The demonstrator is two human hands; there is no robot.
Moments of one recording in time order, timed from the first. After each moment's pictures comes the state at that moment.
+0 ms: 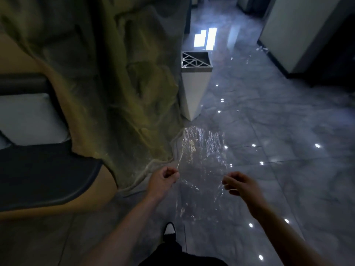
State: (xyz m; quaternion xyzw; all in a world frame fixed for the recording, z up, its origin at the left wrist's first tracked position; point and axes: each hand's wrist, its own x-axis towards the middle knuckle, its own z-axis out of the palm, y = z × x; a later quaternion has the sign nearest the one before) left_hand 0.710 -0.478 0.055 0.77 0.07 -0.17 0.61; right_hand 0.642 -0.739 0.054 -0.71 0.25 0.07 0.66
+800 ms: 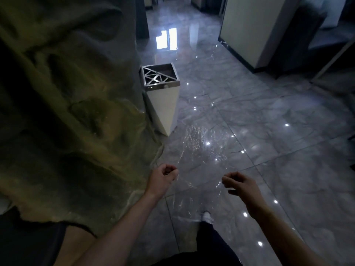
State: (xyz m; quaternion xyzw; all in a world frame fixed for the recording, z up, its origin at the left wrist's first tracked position) left_hand 0.944 -0.599 0.040 0.77 -0.01 -0.22 0.59; right_hand 0.811 -0.830 0.044 -0.68 0.33 -0.01 0.65
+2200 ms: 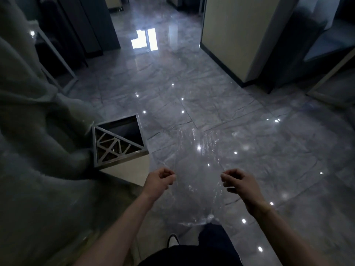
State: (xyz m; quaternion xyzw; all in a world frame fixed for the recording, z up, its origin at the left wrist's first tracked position) left_hand 1.422 -0.933 0.033 0.79 -0.03 -0.32 0.53; right_hand 1.271 -1.162 0.054 -0.65 0.39 -0.03 0.65
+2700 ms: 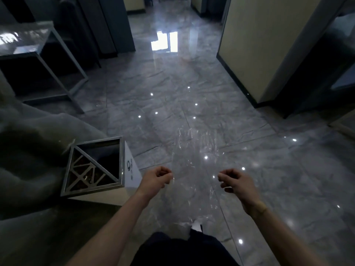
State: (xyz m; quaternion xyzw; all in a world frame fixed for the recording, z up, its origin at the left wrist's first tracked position) left_hand 1.544 -1.115 0.045 0.78 0.02 -0.29 0.56; right_hand 1.430 -1.361 0.067 -0.67 0.35 0.02 0.65
